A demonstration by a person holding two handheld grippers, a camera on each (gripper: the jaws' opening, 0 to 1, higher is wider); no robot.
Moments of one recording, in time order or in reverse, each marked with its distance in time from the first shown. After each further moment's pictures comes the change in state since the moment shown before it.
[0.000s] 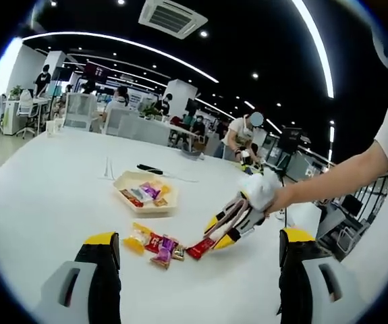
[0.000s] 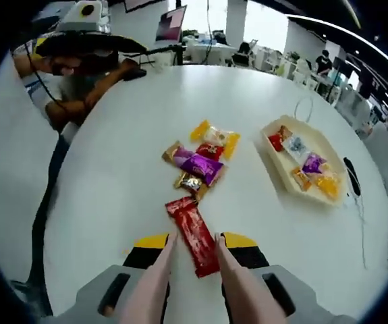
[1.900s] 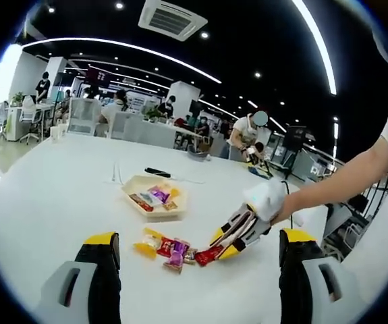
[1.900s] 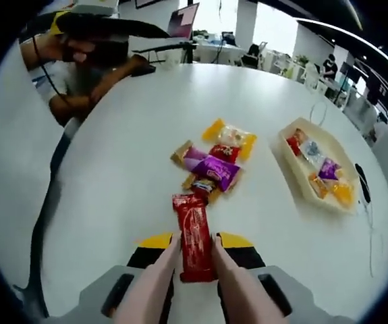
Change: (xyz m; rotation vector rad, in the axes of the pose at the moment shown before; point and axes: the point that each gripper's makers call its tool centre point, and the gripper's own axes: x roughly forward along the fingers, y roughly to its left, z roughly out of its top) left arm 0.004 0.017 0.000 0.031 0.004 0.033; right arm 0.018 0.015 0.013 0.022 -0.021 0.008
